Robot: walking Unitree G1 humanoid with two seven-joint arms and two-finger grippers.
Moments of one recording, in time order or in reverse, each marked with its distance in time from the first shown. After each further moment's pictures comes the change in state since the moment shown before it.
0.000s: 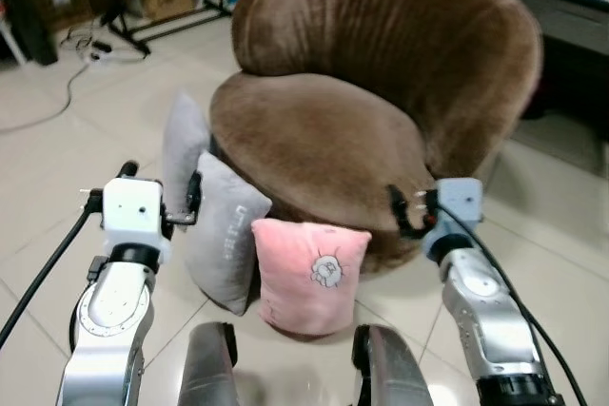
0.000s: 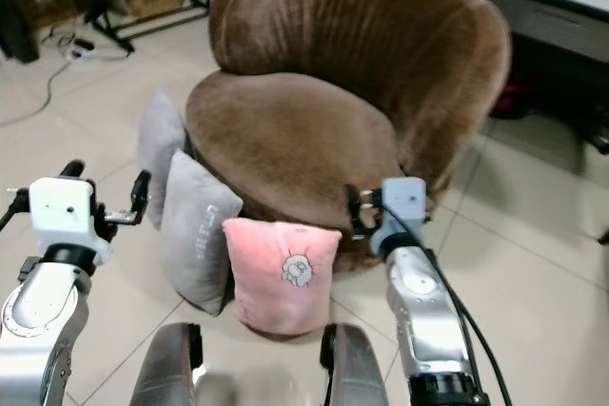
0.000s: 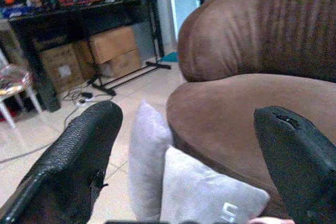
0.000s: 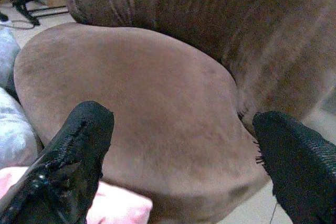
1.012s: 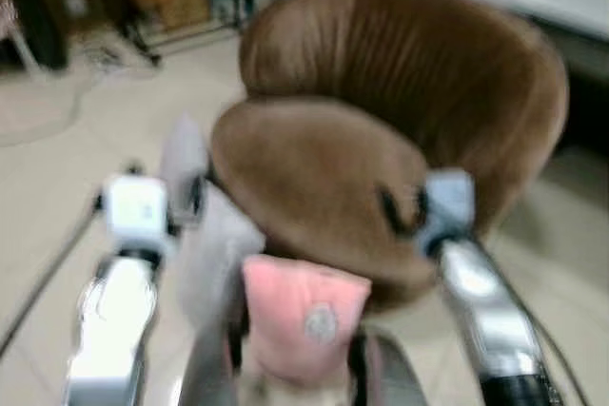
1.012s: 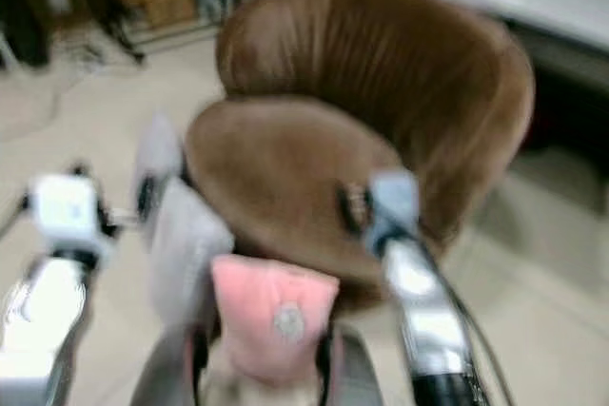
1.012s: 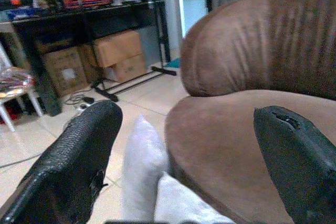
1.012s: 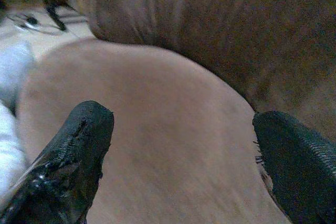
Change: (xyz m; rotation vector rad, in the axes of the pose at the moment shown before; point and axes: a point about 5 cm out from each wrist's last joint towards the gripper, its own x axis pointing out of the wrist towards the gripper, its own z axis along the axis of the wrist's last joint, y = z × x) left arm 0.000 -0.007 -0.001 -0.009 0.004 -0.022; right arm 0.001 0.003 -0.002 -0.022 0.015 0.075
